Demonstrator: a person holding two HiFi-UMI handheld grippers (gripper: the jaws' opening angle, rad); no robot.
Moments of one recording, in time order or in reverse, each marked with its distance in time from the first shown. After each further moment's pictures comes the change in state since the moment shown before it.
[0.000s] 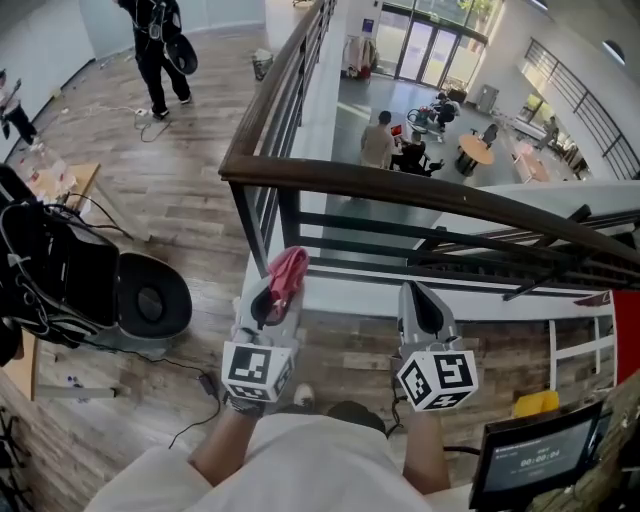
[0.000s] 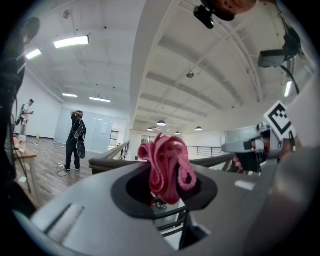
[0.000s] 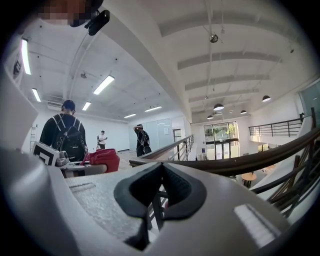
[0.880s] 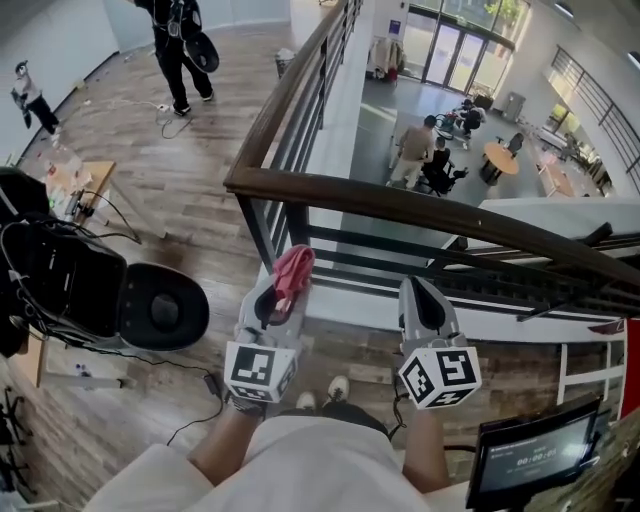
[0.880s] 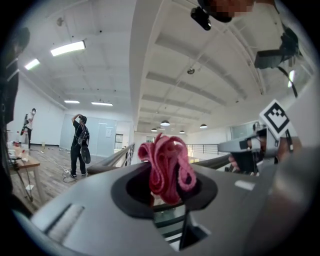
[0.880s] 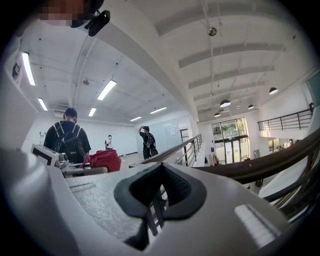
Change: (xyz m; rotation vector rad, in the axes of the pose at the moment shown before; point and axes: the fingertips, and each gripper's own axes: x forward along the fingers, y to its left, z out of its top) left arm 0.046 0.011 0.008 0.048 0.003 0.058; right arm 0.062 -0.023 0.009 0.040 -0.014 0.101
